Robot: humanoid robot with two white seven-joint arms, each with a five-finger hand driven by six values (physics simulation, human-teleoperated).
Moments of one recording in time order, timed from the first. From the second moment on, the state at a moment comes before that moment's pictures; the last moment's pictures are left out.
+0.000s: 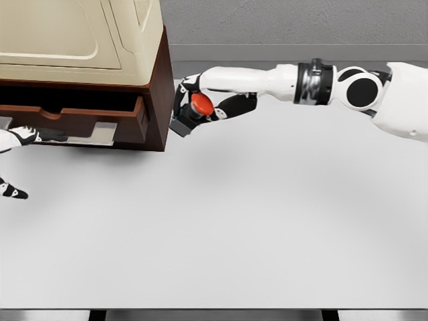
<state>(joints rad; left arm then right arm) -0.40 1.40 -0.72 -1.60 0.35 -0.61 -0.35 -1.42 -0.59 1.64 -1.34 -0.50 -0.61 0.21</state>
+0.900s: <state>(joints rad) -0.34 1.54 -0.72 -1.68 0.44 -0.61 -0.37 -1.43 -0.51 1.60 -1.33 -0.52 -0.61 0.22</state>
